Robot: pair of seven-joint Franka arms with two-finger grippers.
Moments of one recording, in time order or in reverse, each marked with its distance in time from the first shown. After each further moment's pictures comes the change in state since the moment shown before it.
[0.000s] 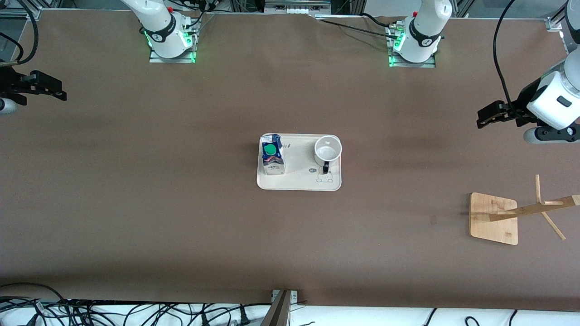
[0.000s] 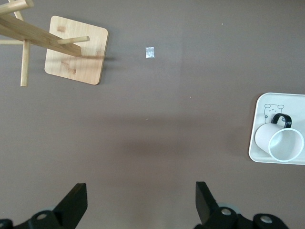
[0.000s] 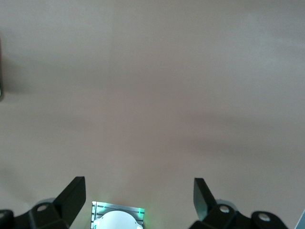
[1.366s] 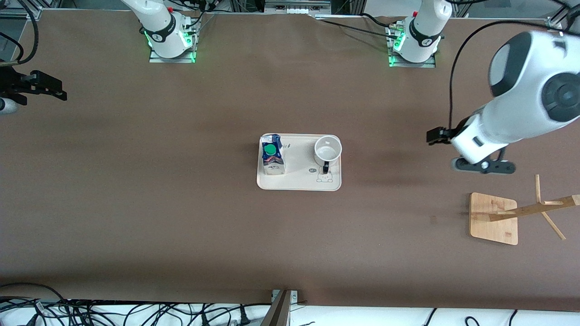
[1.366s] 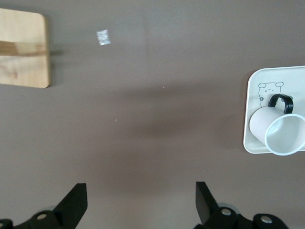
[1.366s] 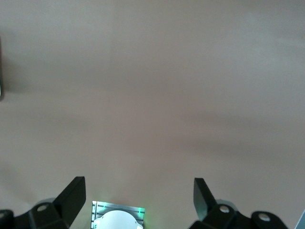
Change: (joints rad) left arm -0.083 0.211 -0.069 -0.001 -0.001 0.083 -0.003; right arm 0.000 0.000 0.001 0.000 0.000 -0.002 0.000
